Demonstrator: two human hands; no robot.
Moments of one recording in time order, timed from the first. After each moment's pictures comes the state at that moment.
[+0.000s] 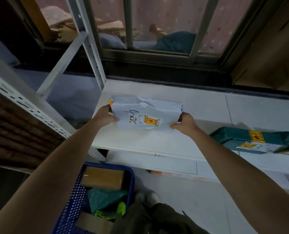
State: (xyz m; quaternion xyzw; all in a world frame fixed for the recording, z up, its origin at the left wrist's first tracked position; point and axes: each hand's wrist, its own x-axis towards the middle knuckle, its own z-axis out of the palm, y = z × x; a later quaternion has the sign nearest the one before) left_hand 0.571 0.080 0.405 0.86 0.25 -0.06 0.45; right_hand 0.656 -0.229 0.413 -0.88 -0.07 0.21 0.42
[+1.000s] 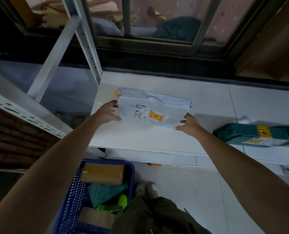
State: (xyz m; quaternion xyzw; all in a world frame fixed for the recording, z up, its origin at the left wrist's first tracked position) left_hand 0.595 0.111 0.369 0.86 0.19 -0.14 0.45; right_hand 0.658 -0.218 0.385 -0.87 0.01 0.27 0.41
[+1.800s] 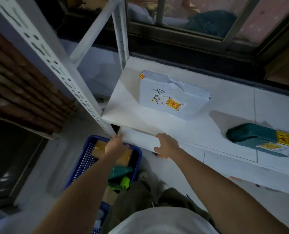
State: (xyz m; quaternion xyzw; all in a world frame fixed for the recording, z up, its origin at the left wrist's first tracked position) left_hand 0.410 0.030 0.313 0.87 0.33 -0.22 0.29; right_hand 0.526 -0.158 0.341 -0.89 -0.29 0.34 0.05
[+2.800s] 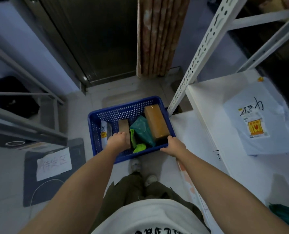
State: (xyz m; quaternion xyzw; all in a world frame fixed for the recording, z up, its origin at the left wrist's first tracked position) left_hand 0.175 -0.117 0.305 0.68 0.63 -0.22 0.31; right_hand 0.415 -0.146 0.317 -0.70 -0.59 0.36 -0.18
